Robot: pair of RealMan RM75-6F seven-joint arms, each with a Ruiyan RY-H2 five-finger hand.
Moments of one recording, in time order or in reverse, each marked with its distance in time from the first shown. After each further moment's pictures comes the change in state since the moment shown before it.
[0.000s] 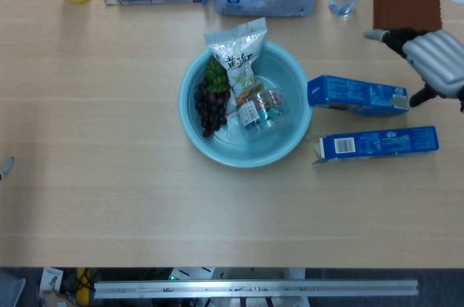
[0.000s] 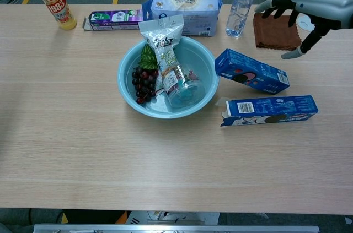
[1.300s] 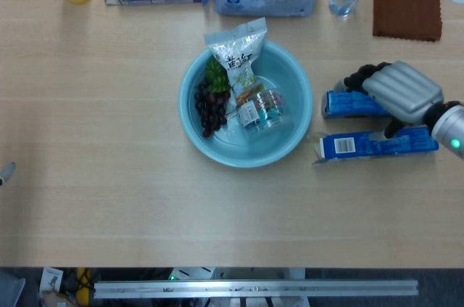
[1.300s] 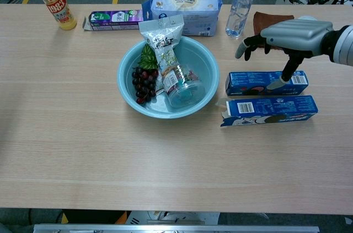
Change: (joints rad) left arm 0.008 0.004 0.014 -0.007 0.006 -0.004 -0.006; right arm 0.074 -0.018 -0.056 -0.085 -0.014 -0.115 -0.121
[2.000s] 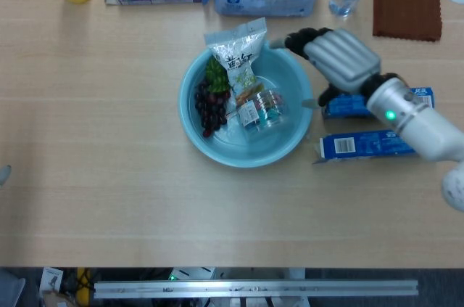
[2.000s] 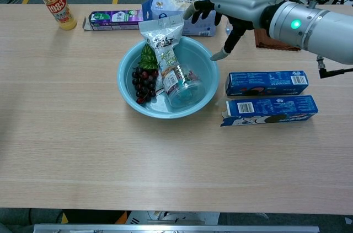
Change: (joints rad) left arm 0.022 0.021 0.009 -0.022 0.009 0.032 -0.001; right arm 0.136 -0.238 0.163 0.072 0.268 0.056 -0.143
